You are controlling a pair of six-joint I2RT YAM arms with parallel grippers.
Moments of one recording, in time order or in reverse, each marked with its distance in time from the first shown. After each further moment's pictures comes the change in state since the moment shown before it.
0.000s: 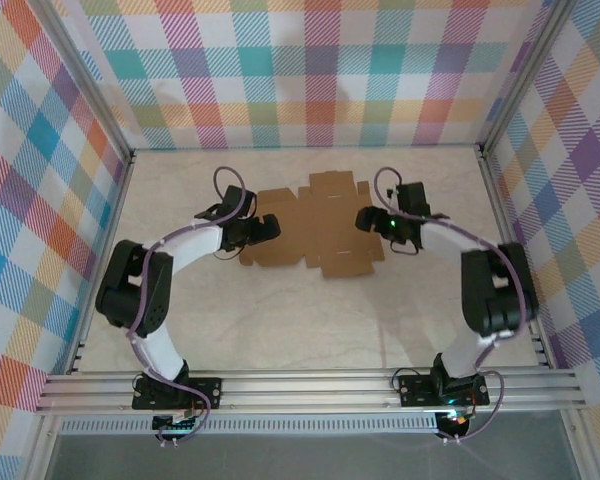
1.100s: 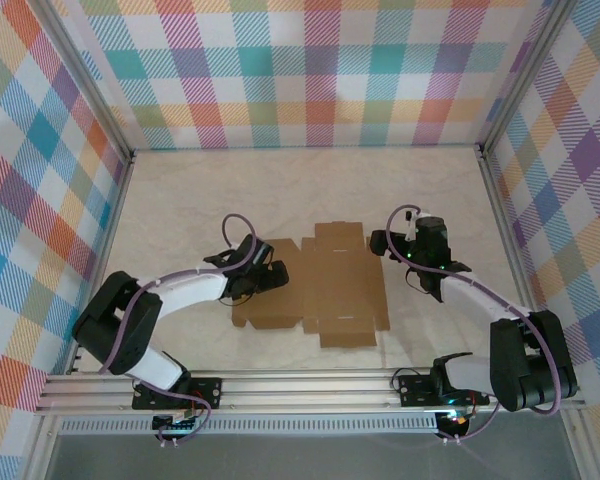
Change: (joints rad) left arm -0.226 -0.187 -0.326 0.019 -0.093 -0.240; right arm -0.003 -0.478 -0.490 0.258 0.197 -0.114
